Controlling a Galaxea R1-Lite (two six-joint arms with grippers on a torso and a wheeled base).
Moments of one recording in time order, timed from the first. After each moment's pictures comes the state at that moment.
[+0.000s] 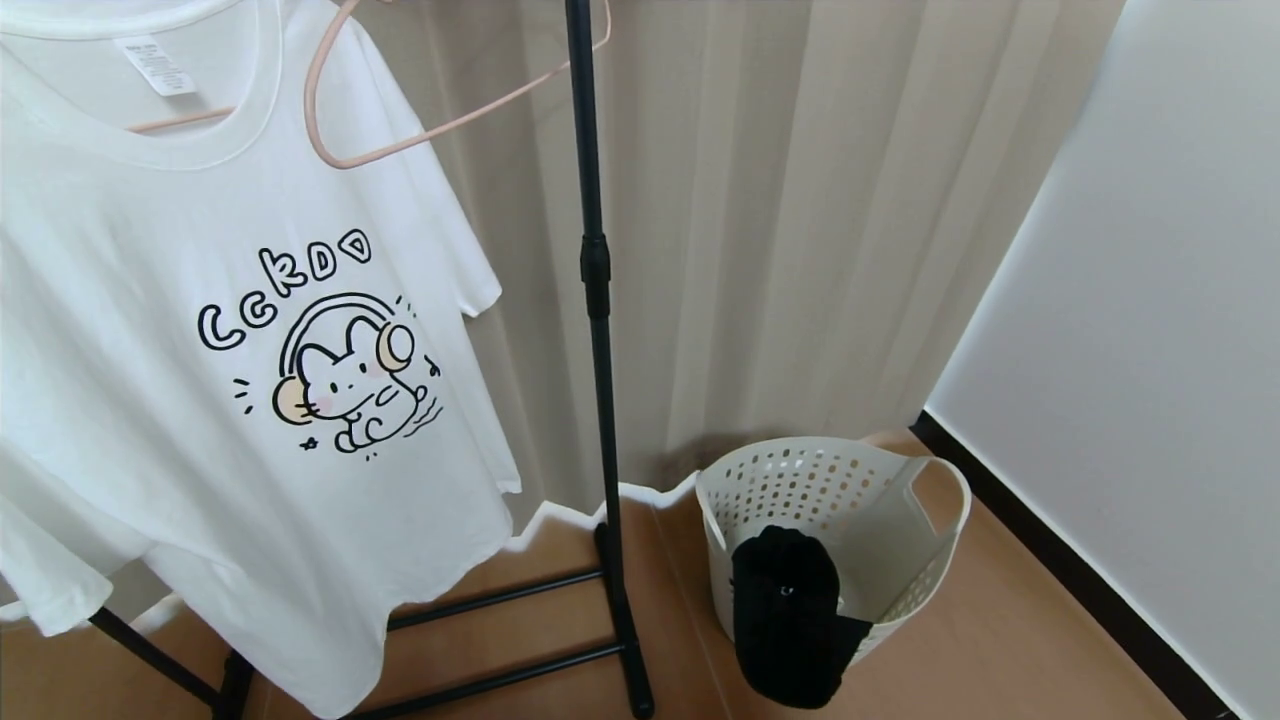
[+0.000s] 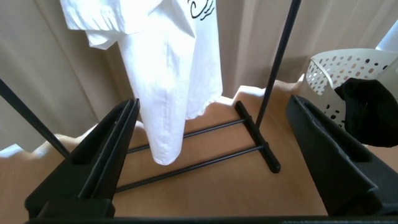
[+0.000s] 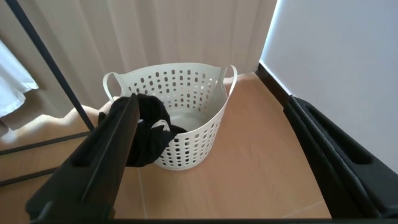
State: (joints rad) left arm 0.00 0.00 -0.03 0.08 -0.03 0.05; right arm -0.01 0.00 -0.03 0.07 -0.05 0.06
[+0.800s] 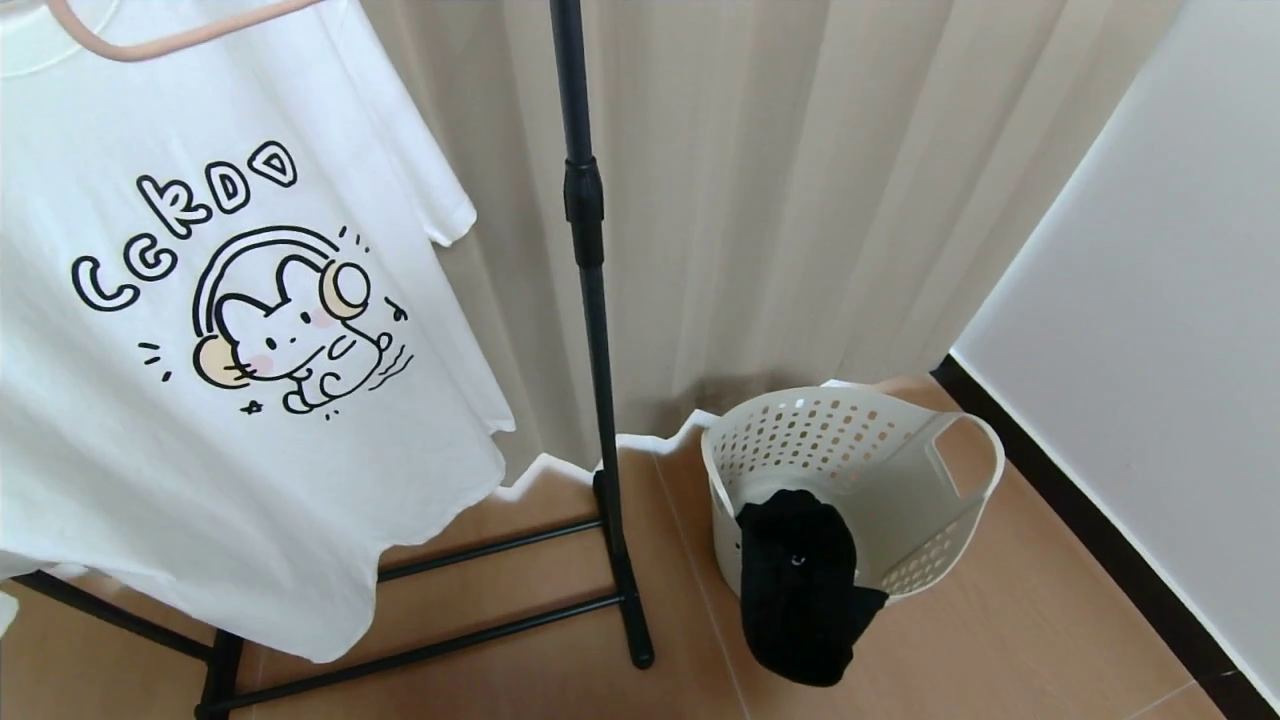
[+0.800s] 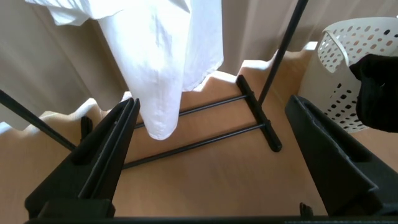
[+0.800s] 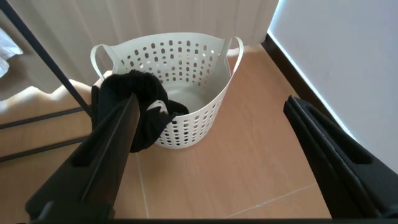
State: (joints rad) left arm 0.00 0.00 -0.03 0.08 -0.03 0.05; right arm -0.01 0.00 -0.03 0.07 -0.05 0.05
